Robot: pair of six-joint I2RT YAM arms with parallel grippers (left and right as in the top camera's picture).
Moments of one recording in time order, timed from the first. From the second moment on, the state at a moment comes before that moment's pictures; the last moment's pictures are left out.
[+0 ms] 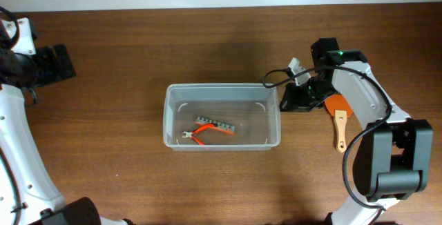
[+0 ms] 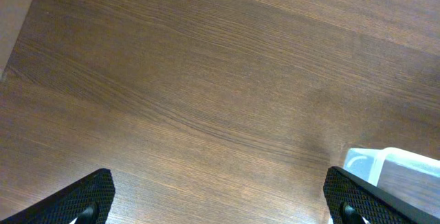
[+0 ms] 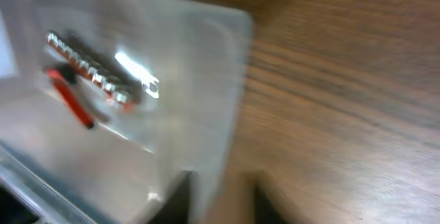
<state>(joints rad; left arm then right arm) 0.39 1.64 1.96 -1.34 0.05 0.06 0.03 1.89 1.41 -1.08 -0.47 -0.11</state>
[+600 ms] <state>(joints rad) 0.39 1.64 1.96 -1.33 0.05 0.06 -0.29 1.70 1.71 -1.47 -0.11 0.04</state>
